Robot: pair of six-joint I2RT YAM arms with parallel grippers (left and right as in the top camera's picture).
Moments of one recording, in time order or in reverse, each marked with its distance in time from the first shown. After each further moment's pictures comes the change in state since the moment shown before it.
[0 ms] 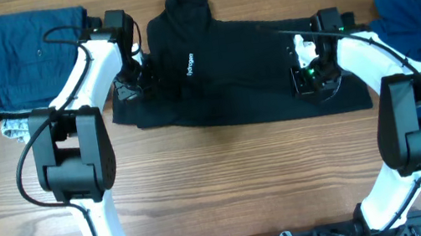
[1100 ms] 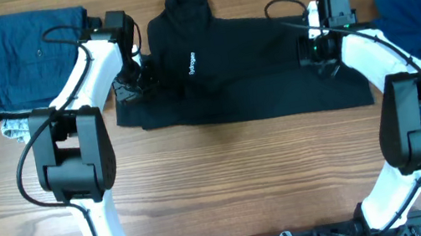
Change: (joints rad) left arm -0.003 0.000 0.000 -0.016 -0.046 0.000; right arm -0.031 0.001 0.050 0.326 0.227 0.084
